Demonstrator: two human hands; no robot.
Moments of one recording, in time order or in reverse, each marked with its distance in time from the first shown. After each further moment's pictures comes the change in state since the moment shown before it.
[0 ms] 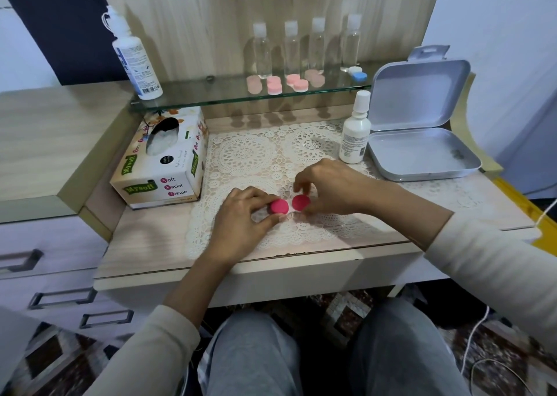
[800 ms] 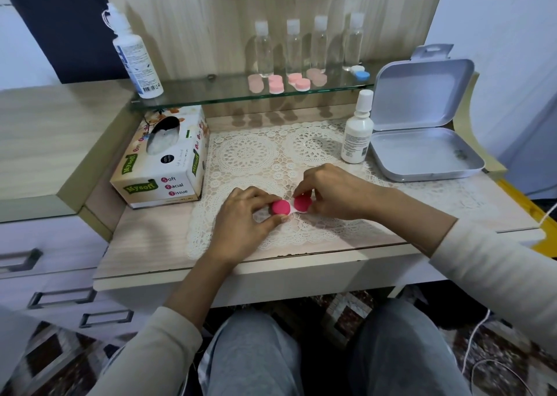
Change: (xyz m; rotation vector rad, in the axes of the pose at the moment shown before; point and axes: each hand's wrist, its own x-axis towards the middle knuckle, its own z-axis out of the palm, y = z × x) left_hand 0.000 0.002 -0.001 0.001 0.004 -0.001; right_hand 0.000 0.005 0.010 0.059 0.033 -0.074
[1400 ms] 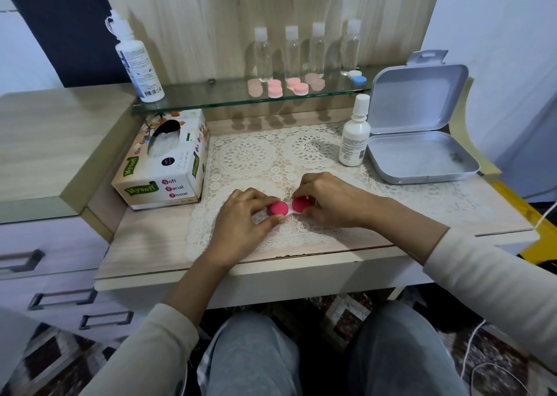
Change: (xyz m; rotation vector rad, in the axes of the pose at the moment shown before) left_hand 0.001 0.000 -0.001 -0.007 -0.029 -0.026; right_hand -0.004 0.000 0.010 0.029 -0.022 0.028
